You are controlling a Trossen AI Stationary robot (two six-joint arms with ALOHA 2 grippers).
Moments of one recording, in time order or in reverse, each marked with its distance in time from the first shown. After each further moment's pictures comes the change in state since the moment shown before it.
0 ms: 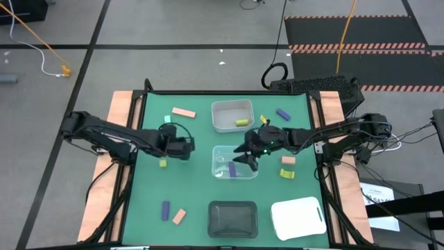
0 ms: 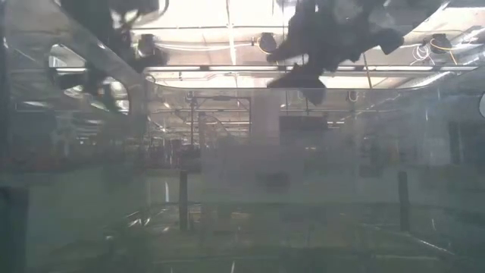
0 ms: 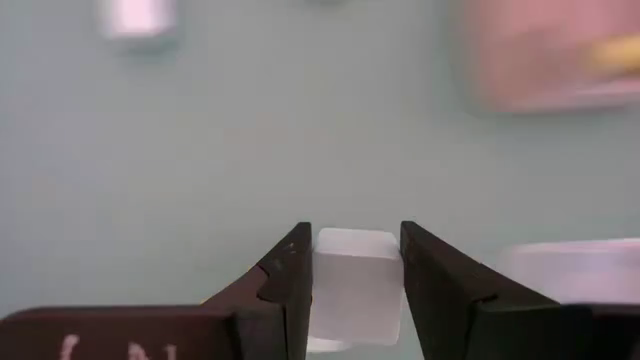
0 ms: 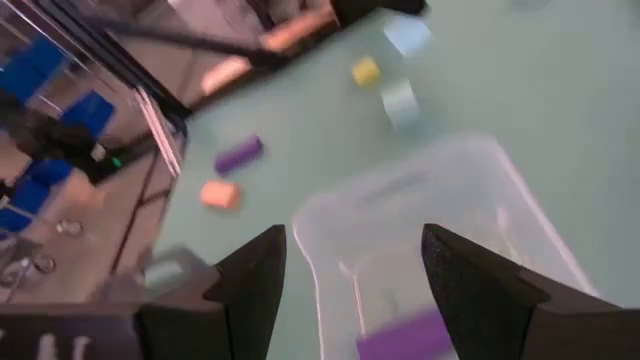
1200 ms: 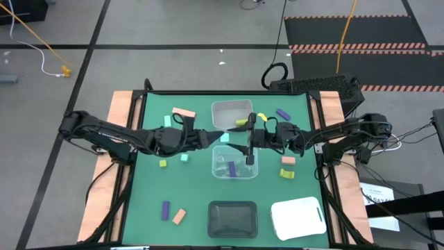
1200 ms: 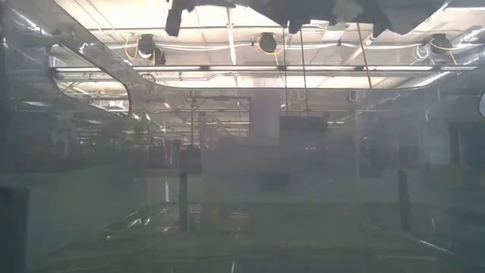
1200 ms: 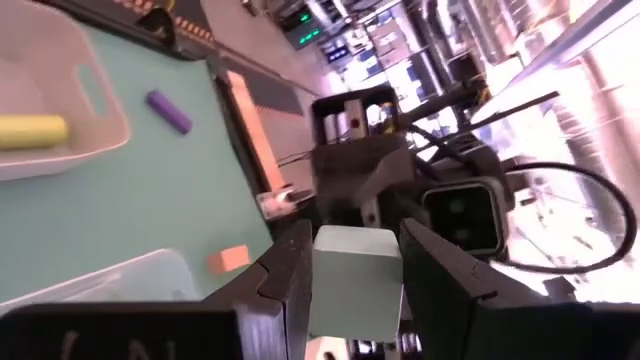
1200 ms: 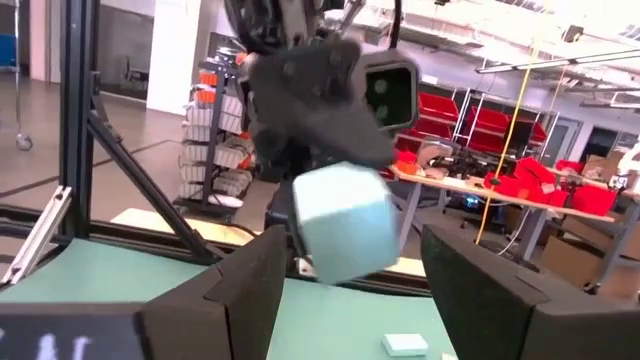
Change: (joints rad) left arm -0.034 -0.003 0.053 1.118 -0.003 0.496; right arm 0.041 0.000 0.000 0.539 0.232 -0.710
